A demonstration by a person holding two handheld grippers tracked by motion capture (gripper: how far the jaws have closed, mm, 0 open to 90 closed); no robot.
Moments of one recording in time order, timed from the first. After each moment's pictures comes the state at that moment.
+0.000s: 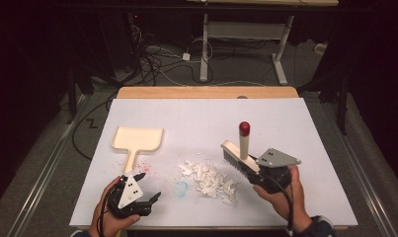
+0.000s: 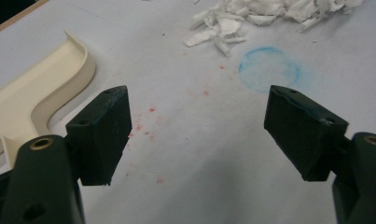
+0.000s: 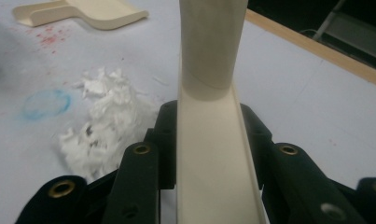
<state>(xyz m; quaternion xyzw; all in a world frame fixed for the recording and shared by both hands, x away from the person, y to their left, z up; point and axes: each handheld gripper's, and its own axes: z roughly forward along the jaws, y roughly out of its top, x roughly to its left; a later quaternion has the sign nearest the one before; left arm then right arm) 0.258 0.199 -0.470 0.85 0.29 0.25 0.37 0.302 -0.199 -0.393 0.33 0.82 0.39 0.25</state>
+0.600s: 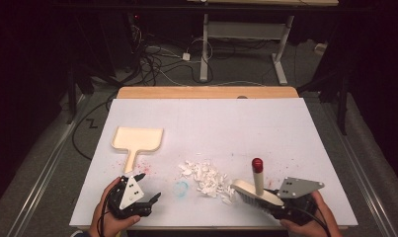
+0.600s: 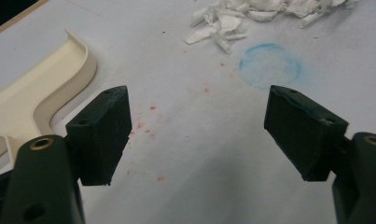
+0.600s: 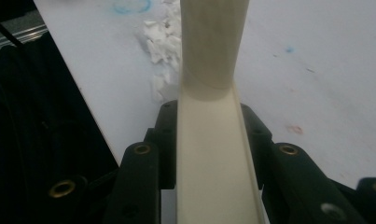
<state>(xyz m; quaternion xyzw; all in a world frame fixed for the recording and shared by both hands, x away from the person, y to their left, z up) 0.257 0.198 -0.470 0.85 0.29 0.25 0.36 0.252 -0.243 -0.407 0.25 0.89 0.35 0.14</state>
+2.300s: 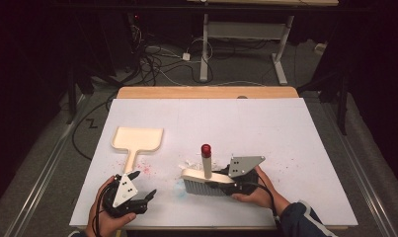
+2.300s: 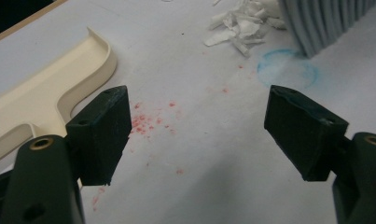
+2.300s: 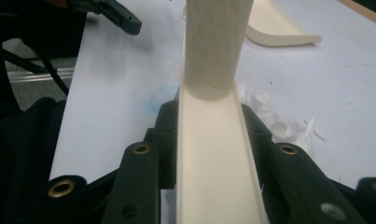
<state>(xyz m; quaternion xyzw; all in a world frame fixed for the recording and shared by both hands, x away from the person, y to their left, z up) 0.259 0.210 -0.467 0.83 0.30 0.26 0.38 0.338 -0.145 -0.445 0.08 0.87 0.48 0.08</state>
